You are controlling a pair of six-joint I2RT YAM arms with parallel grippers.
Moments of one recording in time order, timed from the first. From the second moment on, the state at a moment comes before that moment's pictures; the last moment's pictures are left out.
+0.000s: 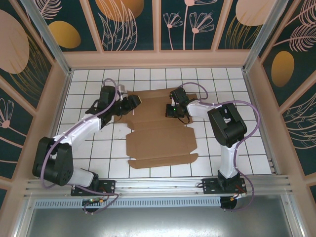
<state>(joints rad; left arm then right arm) -0.35 1.42 0.91 -0.07 0.41 -0.86 0.53 1.98 1.21 -0.23 -0.18 0.49</state>
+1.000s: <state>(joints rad) -0.47 1.83 0.86 0.13 0.38 -0.88 0.34 1.50 0.79 -0.22 -0.14 0.57</state>
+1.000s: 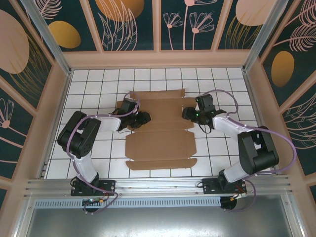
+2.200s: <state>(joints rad) -0.47 1.83 0.86 0.13 0.36 -0.88 0.44 1.66 0.81 -0.17 -0.40 0.60</state>
